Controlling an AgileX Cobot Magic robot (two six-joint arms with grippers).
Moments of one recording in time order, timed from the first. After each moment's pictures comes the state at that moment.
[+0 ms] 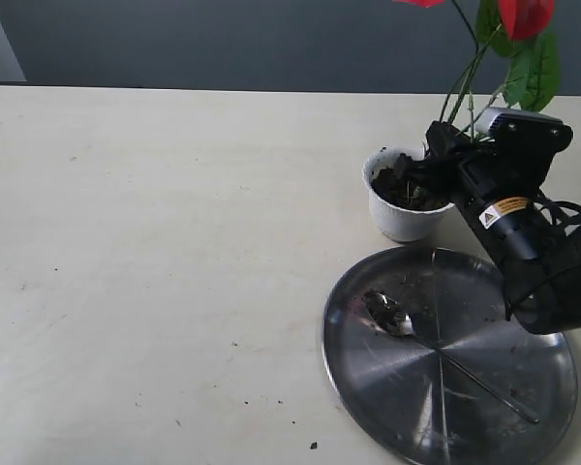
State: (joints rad) left arm -0.07 -0.01 0.00 0.21 0.26 -0.07; right arm 0.35 1.99 -0.53 0.14 -1.29 0.25
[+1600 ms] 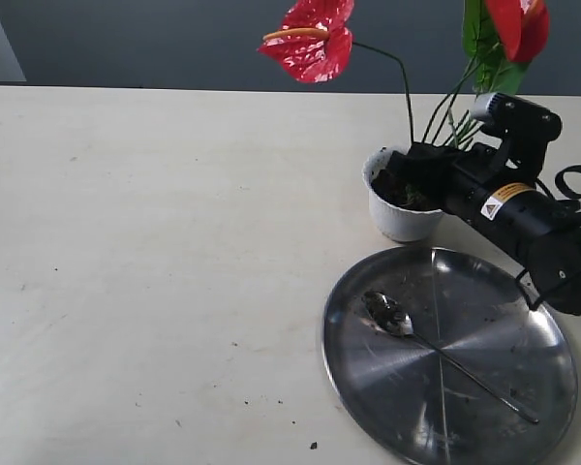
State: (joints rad) left arm -0.07 -0.01 0.00 0.21 0.26 -0.07; right arm 0.35 1.80 -0.53 0.01 -0.82 0.44
